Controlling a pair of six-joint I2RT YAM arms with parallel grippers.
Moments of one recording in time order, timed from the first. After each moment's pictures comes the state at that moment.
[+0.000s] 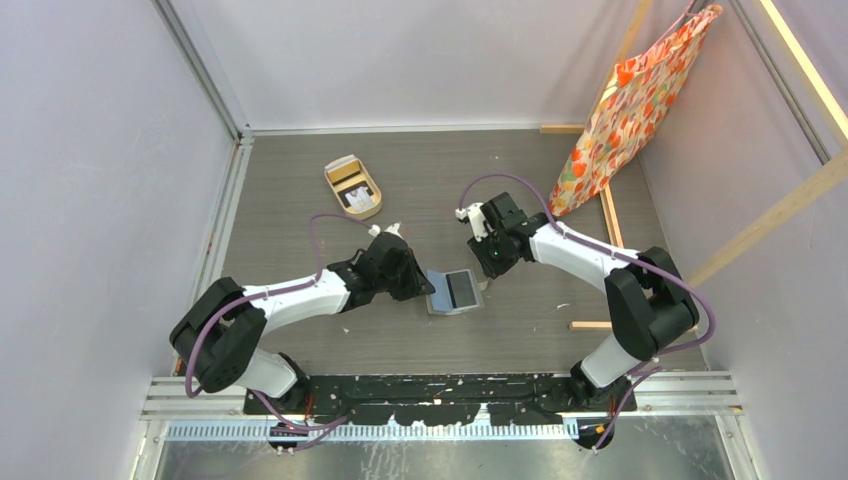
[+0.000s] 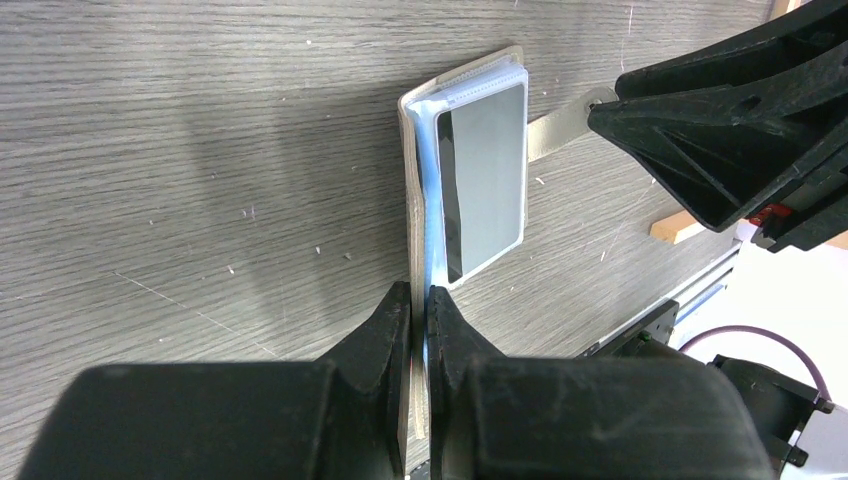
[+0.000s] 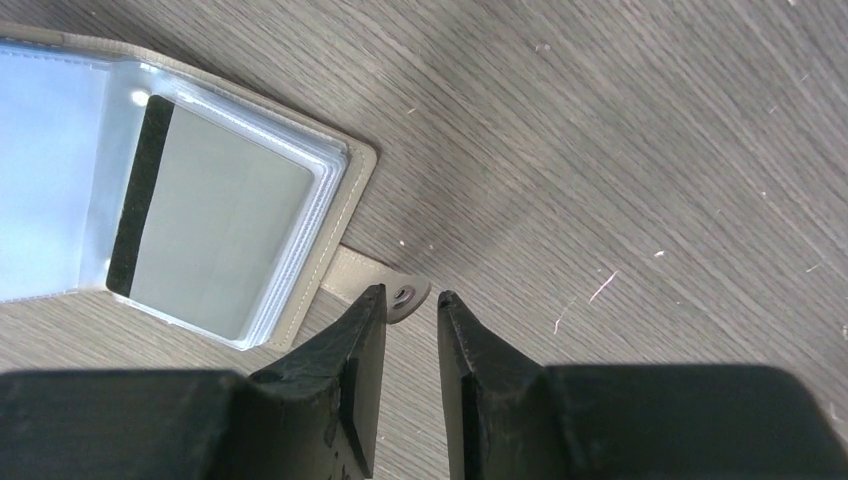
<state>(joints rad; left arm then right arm) -0.79 1.43 0.70 -0.02 0.08 -1.00 0.55 1.58 0.98 -0.51 -0.06 -0.14</state>
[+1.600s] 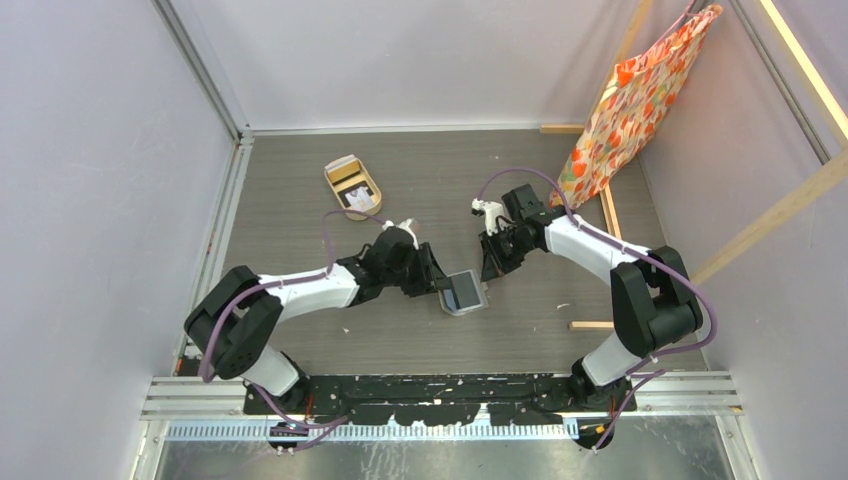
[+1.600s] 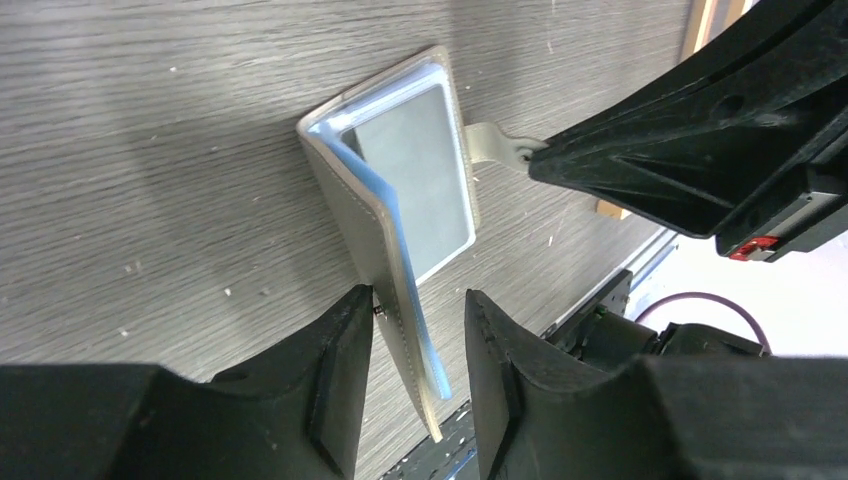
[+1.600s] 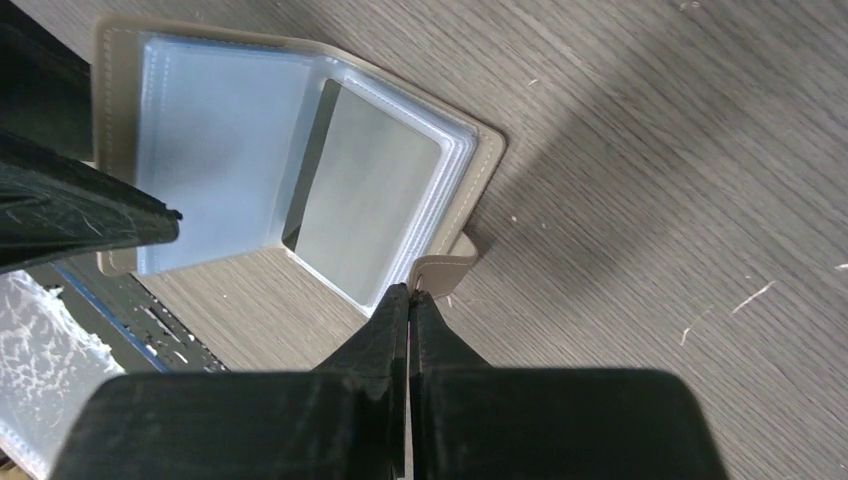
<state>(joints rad) -0.79 1.51 0.74 0.08 0.19 -0.99 0.41 1.58 0.99 -0.58 -0.46 -0.08</state>
